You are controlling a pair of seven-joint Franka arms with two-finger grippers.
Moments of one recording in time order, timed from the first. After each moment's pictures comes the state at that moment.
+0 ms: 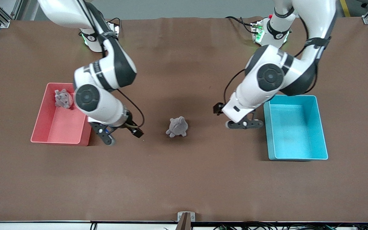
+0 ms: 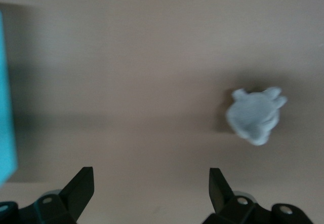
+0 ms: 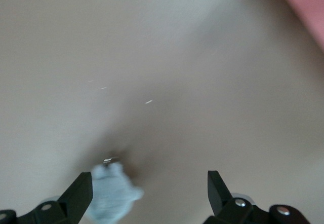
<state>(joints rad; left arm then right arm) -0.30 0.42 -0.30 -1.60 -0.04 2.03 -0.62 0.50 0.43 -0.14 -1.57 0.19 1.91 1.04</state>
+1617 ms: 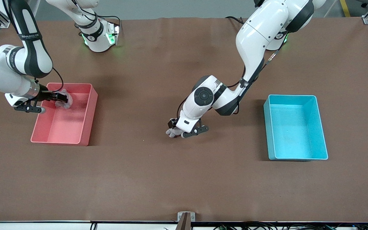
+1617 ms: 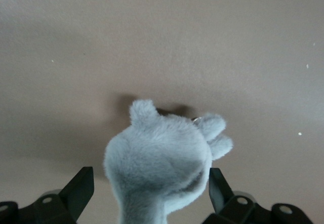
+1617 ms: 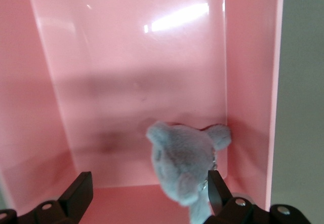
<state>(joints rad) -0.56 0.87 -0.25 -1.40 -0.04 2.43 -1.02 -0.11 0.06 -0.14 -2.42 0.02 2.34 -0.15</state>
